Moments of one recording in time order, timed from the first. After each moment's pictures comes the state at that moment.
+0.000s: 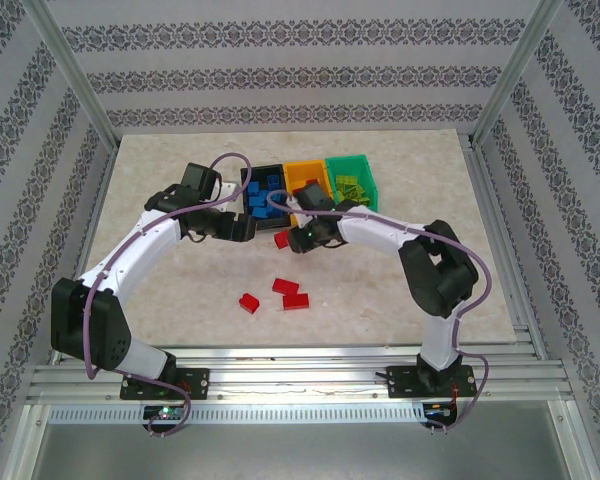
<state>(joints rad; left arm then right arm) -0.27 1.46 1.20 -0.78 0.26 -0.13 0.62 1.91 1.34 -0.50 -0.15 0.19</state>
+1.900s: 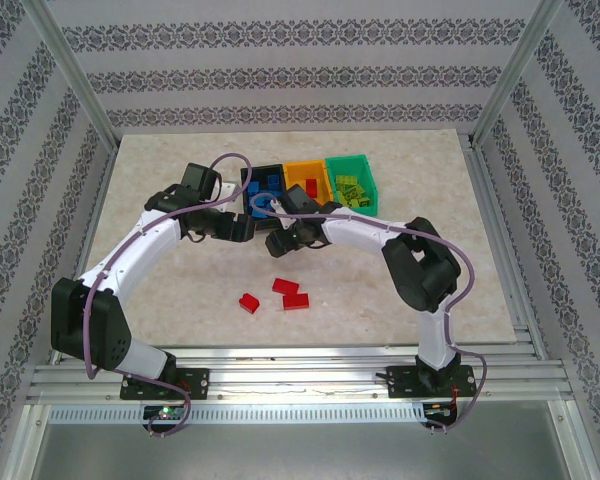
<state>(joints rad) -0.27 1.46 1.20 -0.78 0.24 -0.12 0.70 2.01 1.42 -0.45 -0.13 0.20</state>
